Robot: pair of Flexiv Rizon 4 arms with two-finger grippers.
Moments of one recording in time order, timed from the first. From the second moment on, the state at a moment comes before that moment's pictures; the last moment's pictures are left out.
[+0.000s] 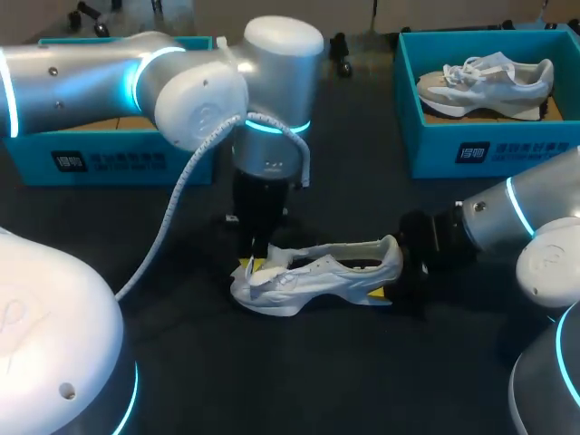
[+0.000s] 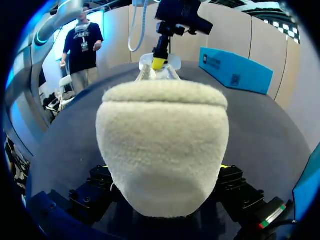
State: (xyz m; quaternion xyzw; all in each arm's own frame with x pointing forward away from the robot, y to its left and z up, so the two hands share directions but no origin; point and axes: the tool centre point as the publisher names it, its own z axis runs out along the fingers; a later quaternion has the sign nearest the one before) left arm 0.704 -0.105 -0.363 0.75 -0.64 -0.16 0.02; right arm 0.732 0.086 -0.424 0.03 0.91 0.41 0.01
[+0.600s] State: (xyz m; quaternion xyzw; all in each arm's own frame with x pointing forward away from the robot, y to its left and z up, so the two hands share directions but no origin) left arm 0.704 -0.118 -0.348 0.70 -0.70 -0.12 0.04; right arm 0.732 0.084 -0.425 0.03 0.91 0.41 0.01
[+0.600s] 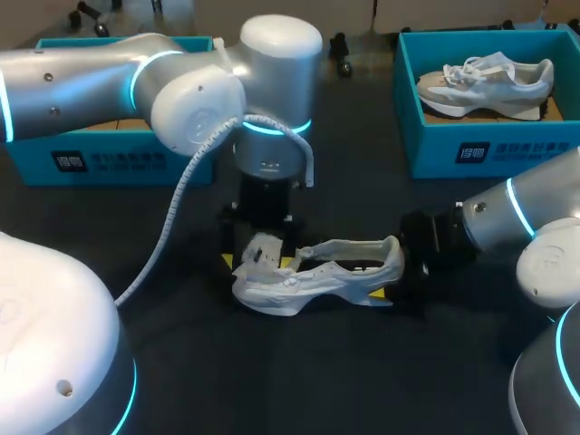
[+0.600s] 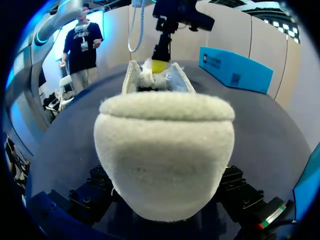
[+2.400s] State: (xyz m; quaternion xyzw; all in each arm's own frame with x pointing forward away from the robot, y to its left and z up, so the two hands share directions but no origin) left arm 0.698 -0.178 -0.245 0.19 -0.98 0.10 0.02; right arm 0.732 0.084 -0.425 0.03 0.91 0.41 0.01
